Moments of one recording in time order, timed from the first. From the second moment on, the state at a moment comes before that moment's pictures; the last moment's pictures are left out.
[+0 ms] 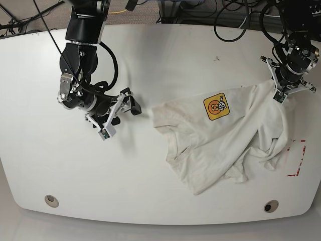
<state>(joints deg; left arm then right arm) 16.9 -21.8 -20.6 114.2 -4.1 -35.2 58.0 8.6 3.9 11.3 84.4 27.6 40.7 -61.7</state>
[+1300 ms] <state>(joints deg) 15.5 -20.2 -20.2 114.2 -4.2 -35.5 55.8 7.0 3.8 4.2 79.1 35.7 40.8 -51.2</state>
